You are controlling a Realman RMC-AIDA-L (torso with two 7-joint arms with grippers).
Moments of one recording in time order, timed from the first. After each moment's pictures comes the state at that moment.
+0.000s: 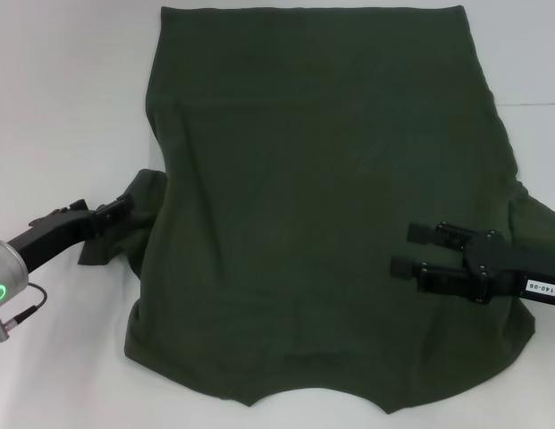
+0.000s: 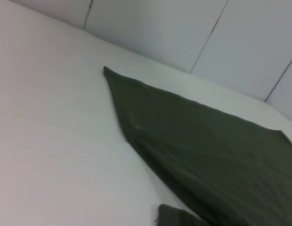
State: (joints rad) left arm -0.51 -2.16 0.53 0.48 1.77 0.89 -1.47; right arm 0.48 2.07 -0.51 -0.53 -1.99 -1.66 1.41
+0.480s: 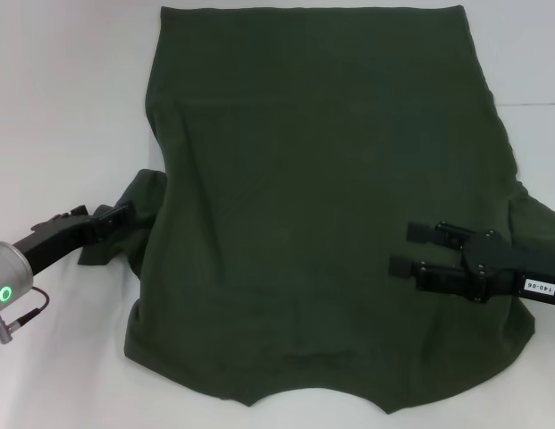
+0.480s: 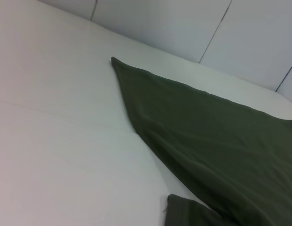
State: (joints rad) left arm -0.52 -2.16 0.54 0.46 1.78 0.84 -1.47; right arm 0.48 2.07 -0.51 -0.53 -1.99 -1.65 1.42
